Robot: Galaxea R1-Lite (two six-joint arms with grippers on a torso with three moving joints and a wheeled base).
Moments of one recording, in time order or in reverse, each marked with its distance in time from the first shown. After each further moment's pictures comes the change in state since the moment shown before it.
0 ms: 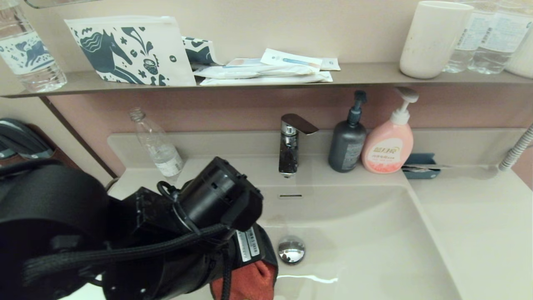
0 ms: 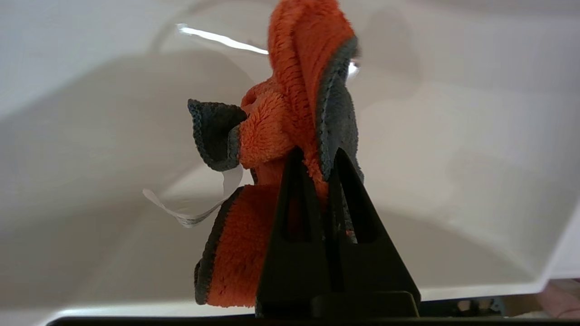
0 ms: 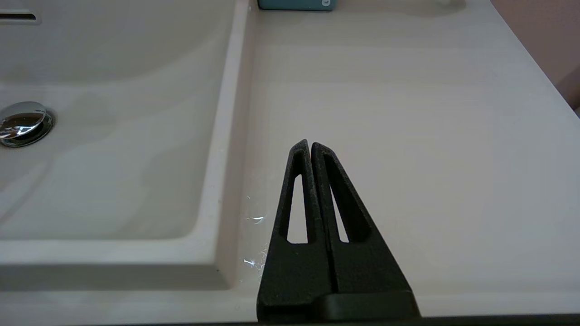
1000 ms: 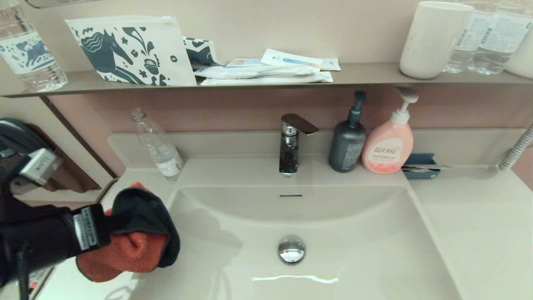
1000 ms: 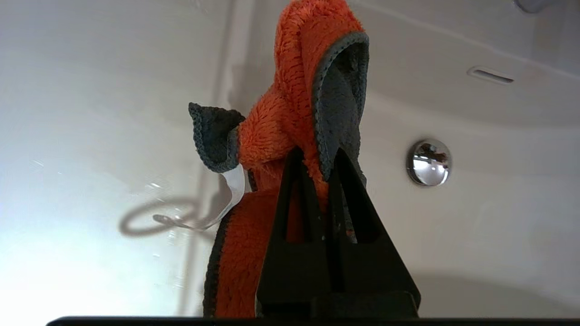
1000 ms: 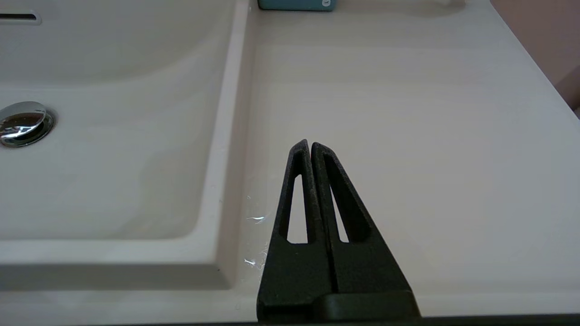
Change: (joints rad) left arm 0.624 -0.520 0.372 -0.229 -0.227 0.604; right arm 0.000 0.000 0.000 0.000 0.000 0.000
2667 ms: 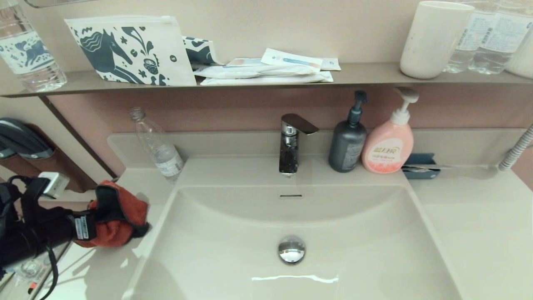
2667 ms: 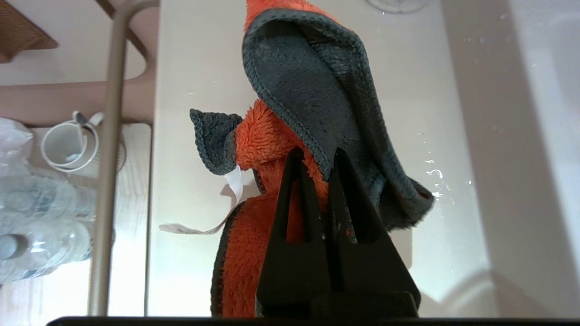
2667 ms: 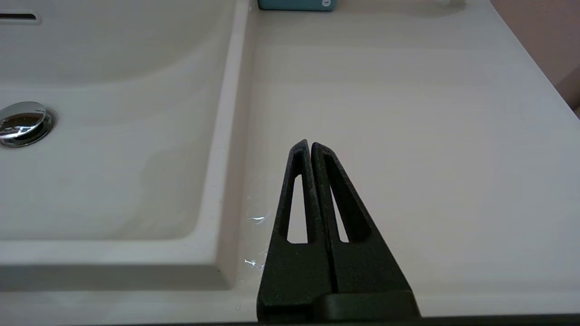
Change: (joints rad) left arm 0.853 0.548 0.275 -0.921 -0.699 0.737; right arm 0.000 0.000 0.000 0.000 0.000 0.000
